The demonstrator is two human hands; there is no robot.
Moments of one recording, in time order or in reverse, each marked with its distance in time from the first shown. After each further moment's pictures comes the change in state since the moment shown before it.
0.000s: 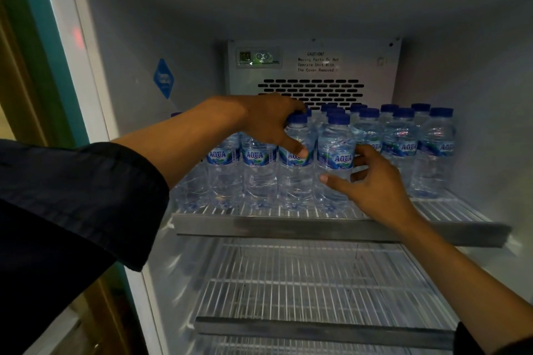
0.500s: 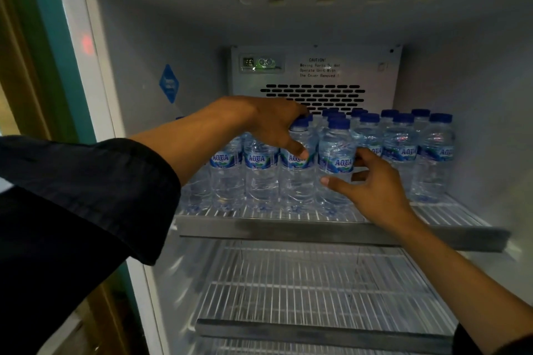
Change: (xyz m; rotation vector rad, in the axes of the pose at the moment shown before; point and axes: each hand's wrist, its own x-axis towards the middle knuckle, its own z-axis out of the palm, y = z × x) left_hand 0.001 0.010 -0.008 0.043 -0.050 -0.037; right_hand 0.002 -0.001 0.000 0.008 -0.006 -0.009
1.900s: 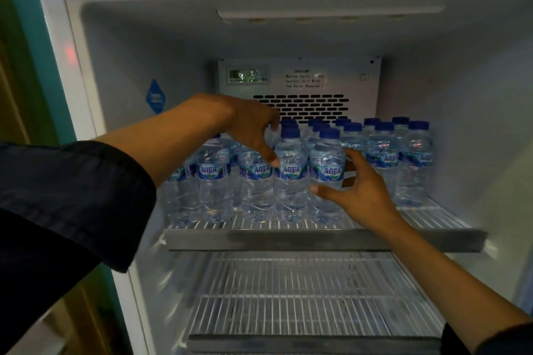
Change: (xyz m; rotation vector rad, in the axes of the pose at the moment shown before) left_hand -0.013 0.000 -0.024 0.154 -0.162 -0.156; right_hand 0.002 0.000 -0.006 0.046 0.003 0.005
